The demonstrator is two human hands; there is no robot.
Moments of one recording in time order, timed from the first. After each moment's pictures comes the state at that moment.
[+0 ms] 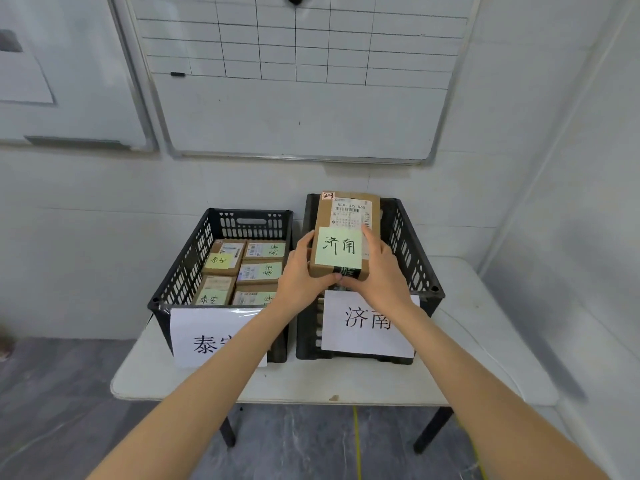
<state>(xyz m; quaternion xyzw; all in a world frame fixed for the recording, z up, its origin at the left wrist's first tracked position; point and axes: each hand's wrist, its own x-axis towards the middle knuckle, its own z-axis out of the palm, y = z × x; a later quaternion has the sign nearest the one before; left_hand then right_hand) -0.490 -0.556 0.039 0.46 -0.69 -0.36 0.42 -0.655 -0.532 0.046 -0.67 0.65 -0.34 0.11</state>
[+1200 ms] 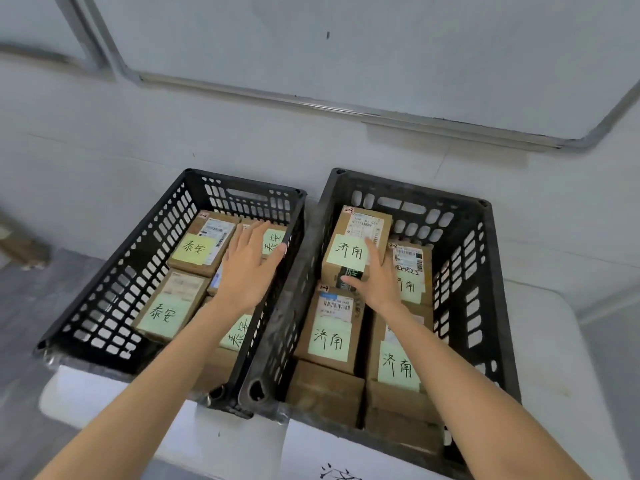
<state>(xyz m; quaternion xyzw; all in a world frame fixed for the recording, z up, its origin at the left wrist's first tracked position) -0.496 -0.813 -0.033 0.70 -0.62 -0.21 0.27 -0.725 -0.871 -0.122 -0.64 0.70 -0.18 0.26</state>
